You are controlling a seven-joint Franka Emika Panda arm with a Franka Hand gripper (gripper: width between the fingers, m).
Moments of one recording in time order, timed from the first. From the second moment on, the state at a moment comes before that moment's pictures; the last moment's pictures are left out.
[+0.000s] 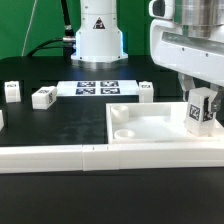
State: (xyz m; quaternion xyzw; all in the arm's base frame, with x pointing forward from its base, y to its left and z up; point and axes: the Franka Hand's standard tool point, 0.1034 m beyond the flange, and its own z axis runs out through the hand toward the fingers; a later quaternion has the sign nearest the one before) arm 0.635 0.120 0.073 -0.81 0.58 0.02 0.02
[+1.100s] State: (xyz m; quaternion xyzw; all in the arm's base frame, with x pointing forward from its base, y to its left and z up) arm 0.632 0.130 0.074 -0.95 0.32 0.02 0.01
